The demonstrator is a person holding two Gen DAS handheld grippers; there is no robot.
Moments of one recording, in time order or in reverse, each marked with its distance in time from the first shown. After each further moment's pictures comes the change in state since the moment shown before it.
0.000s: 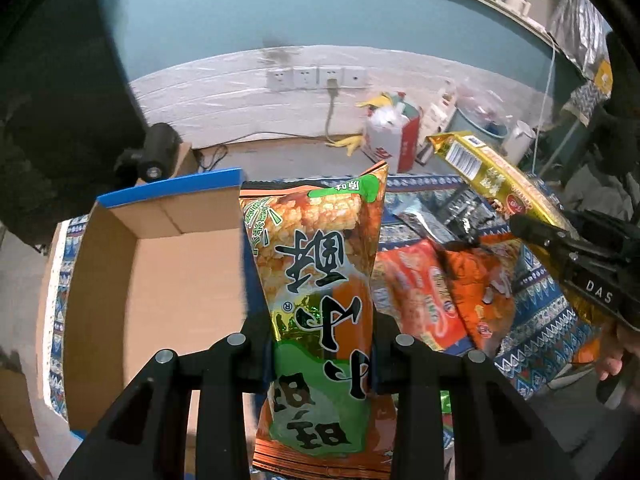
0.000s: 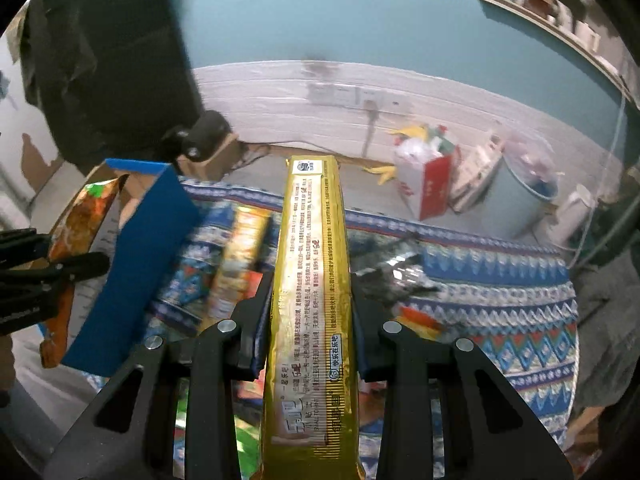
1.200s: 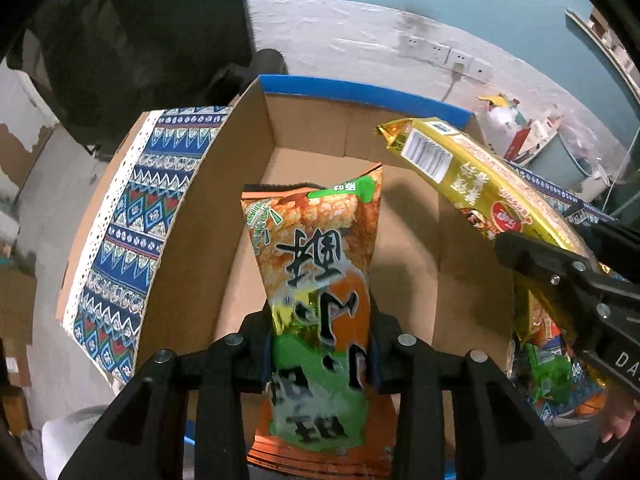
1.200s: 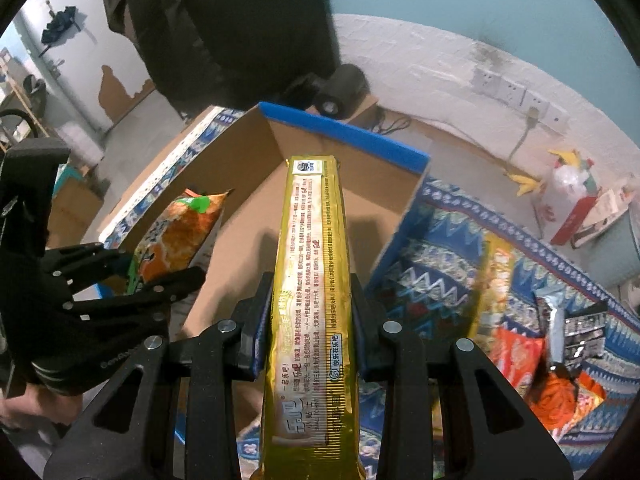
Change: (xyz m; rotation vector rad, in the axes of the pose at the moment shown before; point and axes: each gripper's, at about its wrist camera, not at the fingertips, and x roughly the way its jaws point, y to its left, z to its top) left arm 0.017 0.157 -0.058 -0.275 0.128 0.155; right arm 0.086 0.212 0.041 -0.198 0.175 0.296
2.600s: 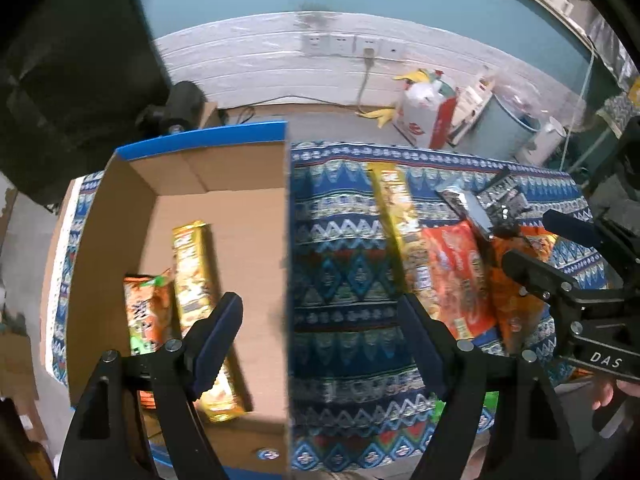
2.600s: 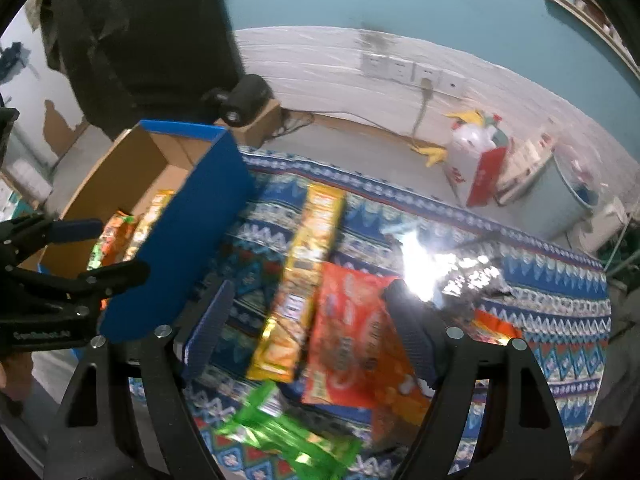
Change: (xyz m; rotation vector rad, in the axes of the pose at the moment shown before) left arm -0.022 -0.144 0.010 0.207 -0.013 -0.092; right arm -0.083 -0.130 -0.074 0.146 -0.051 -0.205
